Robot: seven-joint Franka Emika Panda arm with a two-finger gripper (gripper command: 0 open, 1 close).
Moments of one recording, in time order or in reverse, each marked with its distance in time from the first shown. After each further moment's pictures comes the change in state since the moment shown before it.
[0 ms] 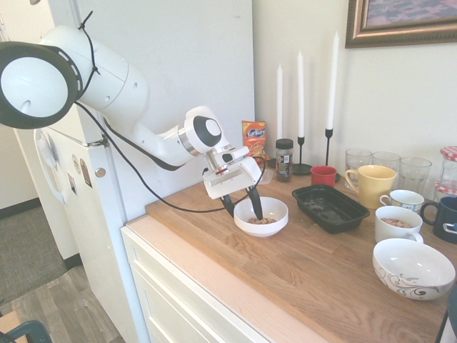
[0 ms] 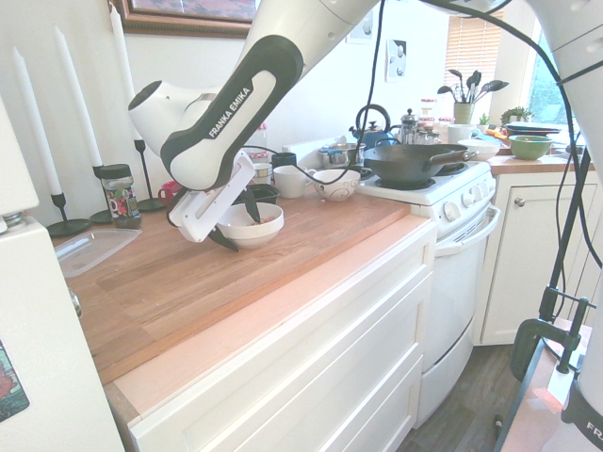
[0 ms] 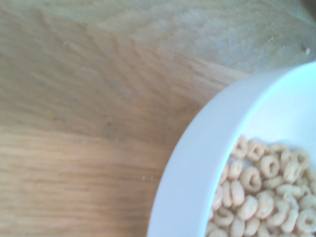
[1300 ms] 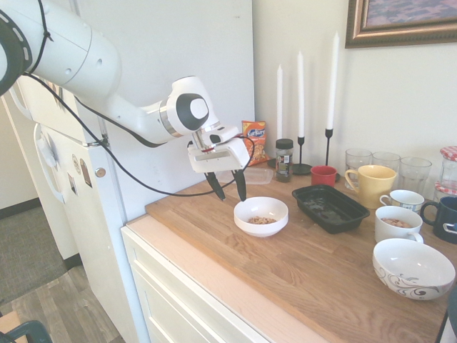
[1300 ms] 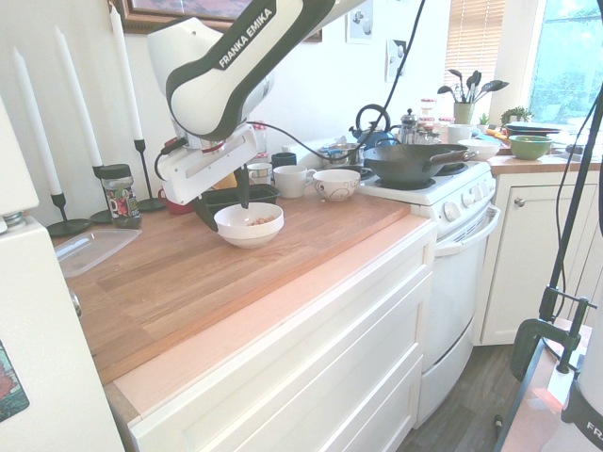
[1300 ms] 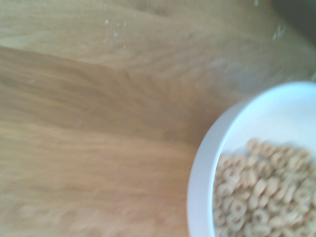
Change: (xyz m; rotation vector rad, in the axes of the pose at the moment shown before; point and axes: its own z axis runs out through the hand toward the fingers) arm -0.005 0.024 -0.074 0.182 -0.045 0.022
